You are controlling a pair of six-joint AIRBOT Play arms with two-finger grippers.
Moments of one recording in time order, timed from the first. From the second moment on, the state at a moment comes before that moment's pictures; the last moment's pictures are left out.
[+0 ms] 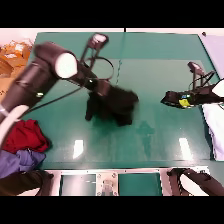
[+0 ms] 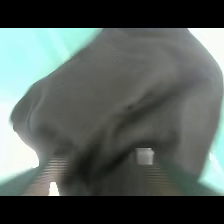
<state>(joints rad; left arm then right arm) -0.63 -1.34 1.51 1.50 -1.18 -1.66 -0.04 -0.98 0.96 -1.27 1.17 1.66</state>
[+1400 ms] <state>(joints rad) -0.40 -1.41 0.86 0.89 -0.84 -1.54 -0.04 -1.69 1.17 -0.65 1.00 1.18</state>
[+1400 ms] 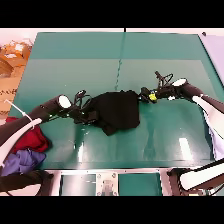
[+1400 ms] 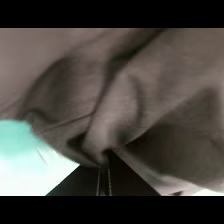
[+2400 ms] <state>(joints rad) -0.40 -0.97 2.12 1.37 -1.24 -1.58 -0.31 -0.67 1.58 -0.70 1.05 1.23</state>
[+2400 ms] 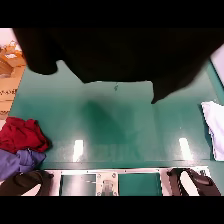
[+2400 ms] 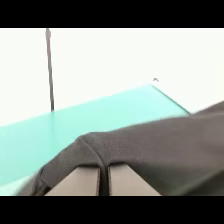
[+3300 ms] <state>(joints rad) -0.28 -1.68 1.79 1.26 -0.82 -1.37 -0.22 -1.17 0.89 -0.75 0.72 1.10</state>
